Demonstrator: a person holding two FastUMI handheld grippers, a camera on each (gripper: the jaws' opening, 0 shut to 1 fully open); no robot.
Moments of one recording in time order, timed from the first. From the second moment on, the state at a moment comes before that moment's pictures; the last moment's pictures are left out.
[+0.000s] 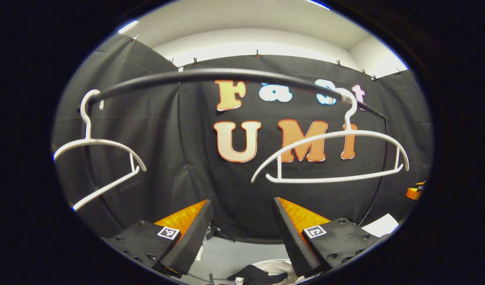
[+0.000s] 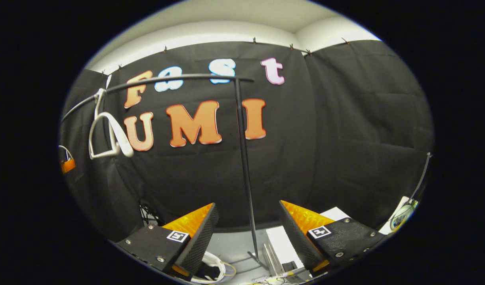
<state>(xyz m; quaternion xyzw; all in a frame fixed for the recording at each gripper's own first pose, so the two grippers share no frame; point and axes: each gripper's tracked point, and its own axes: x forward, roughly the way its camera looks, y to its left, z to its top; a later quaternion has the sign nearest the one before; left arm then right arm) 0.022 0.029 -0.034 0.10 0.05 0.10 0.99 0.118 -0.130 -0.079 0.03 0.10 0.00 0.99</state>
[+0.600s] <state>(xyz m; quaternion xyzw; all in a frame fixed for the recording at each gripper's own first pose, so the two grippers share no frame) -0.007 0.042 0.003 0.11 0.01 0.14 0.98 0.085 -0.101 0.010 0.03 0.01 0.08 1.00</state>
